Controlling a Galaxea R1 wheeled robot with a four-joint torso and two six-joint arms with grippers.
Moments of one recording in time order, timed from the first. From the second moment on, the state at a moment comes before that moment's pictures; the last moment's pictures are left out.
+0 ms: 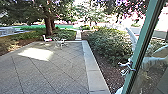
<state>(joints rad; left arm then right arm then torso) 1.54 3.06 -2.76 -0.30 -0.13 0.41 -1.64 3.10 -2.73 -0.19 0.13 0.38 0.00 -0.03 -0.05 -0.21</state>
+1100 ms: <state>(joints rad) 1.53 3.06 -2.76 -0.30 -0.13 0.41 -1.62 3.10 -2.73 -0.19 0.13 0.38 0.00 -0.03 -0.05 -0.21</state>
